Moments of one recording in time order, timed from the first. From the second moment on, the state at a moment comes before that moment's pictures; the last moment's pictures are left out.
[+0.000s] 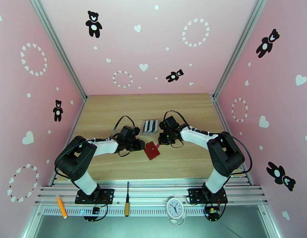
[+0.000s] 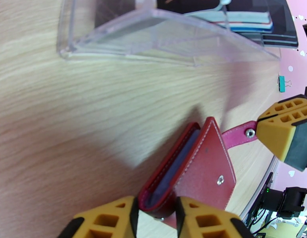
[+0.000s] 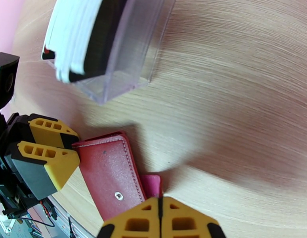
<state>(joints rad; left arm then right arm) -0.54 1.68 0.70 0.05 0.47 -0.62 0.56 1.72 1.01 -0.43 -0.35 0.45</state>
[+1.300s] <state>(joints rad) -0.60 1.65 0.69 0.01 0.49 -0.59 0.68 1.62 0.92 -0.40 -0.35 0.54</state>
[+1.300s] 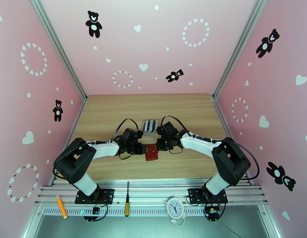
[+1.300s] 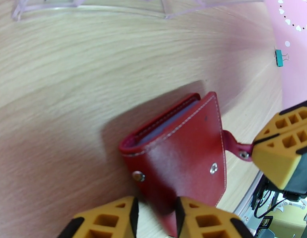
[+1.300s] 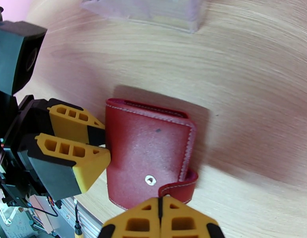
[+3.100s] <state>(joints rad) -0.60 1.70 0.75 -0.04 0.50 -0.59 0.75 1.72 0.96 -0.36 -0.33 0.58</state>
